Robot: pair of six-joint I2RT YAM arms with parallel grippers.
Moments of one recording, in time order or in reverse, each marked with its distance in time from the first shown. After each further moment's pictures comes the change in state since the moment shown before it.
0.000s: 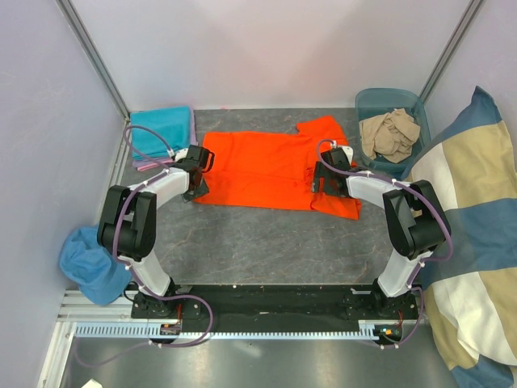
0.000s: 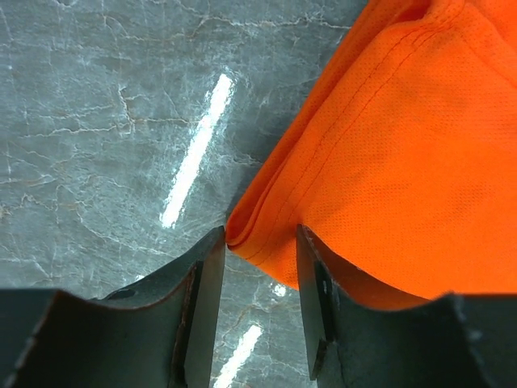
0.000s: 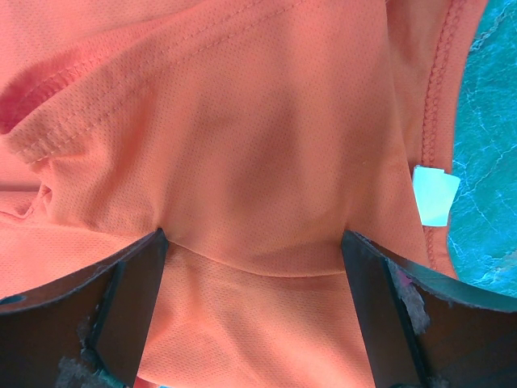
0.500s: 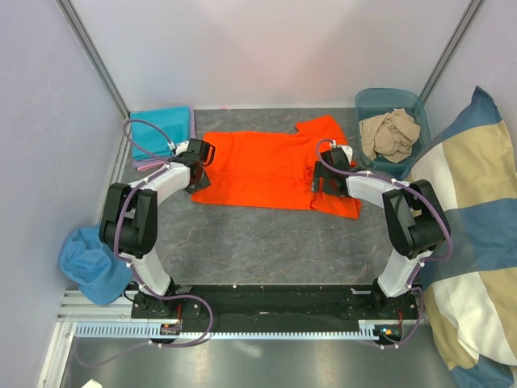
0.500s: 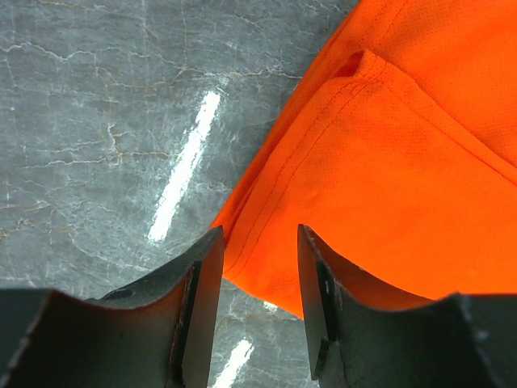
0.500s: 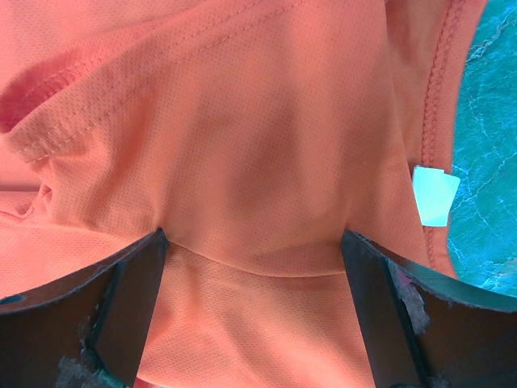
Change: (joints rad) left arm 0.000 0.015 0.072 -0.003 -0.001 0.000; right arm 0.000 0.005 0.000 0.012 0.000 -0.006
